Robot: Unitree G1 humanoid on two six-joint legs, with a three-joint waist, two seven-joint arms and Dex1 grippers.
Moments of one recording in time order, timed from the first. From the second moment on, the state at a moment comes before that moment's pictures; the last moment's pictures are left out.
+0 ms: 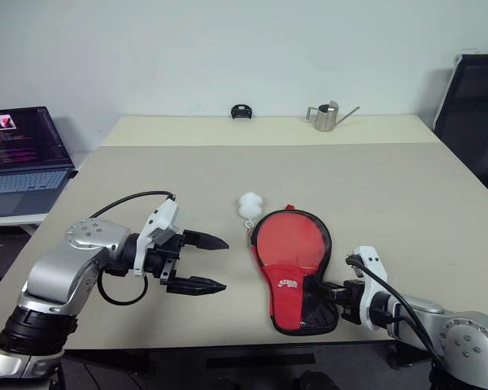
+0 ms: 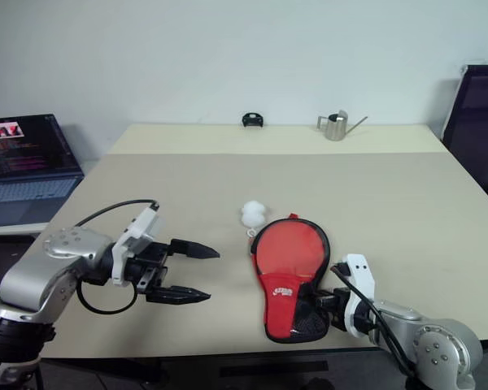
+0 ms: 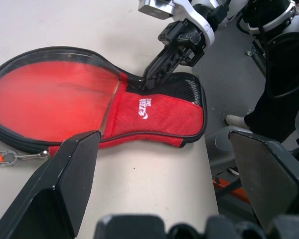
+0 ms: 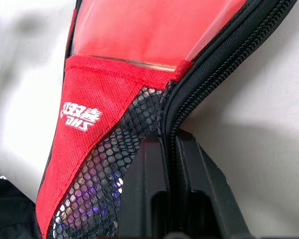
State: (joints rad) left arm -0.39 0.87 0.00 -0.19 -0.58 0.56 -1.43; right arm -0.14 -0.21 -0.33 -0.65 0.98 1.60 -0.03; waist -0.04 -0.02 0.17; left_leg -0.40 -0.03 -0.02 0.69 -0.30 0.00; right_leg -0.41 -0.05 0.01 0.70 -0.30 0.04
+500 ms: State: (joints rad) left arm -0.39 0.87 0.00 -0.19 -0.57 0.56 -1.42; right arm -0.16 -0.21 -0.33 -0.60 1.08 1.60 -0.15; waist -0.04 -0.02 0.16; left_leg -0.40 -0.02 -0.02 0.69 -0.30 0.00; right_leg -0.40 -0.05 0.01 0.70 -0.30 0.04
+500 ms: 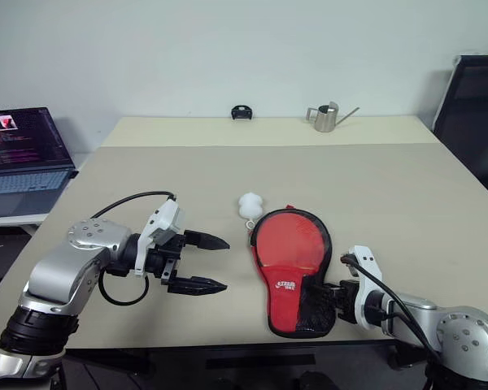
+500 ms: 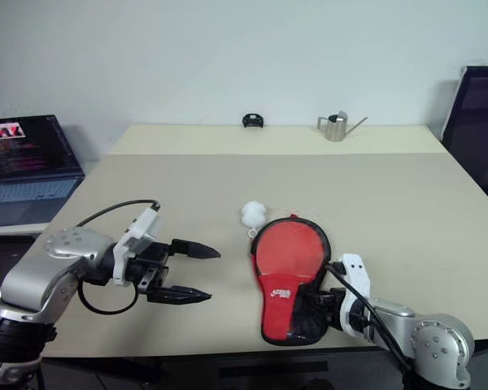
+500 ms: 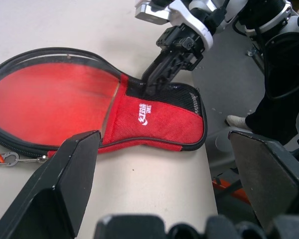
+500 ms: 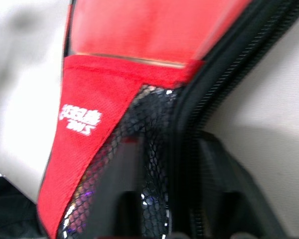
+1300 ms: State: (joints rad) left arm -0.40 0.79 0.01 -0.18 -0.57 0.56 -1.29; right arm -0.29 -0.44 -0.25 -0.55 0.95 1.08 0.18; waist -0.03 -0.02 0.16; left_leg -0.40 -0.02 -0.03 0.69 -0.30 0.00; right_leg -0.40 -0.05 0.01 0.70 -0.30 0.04
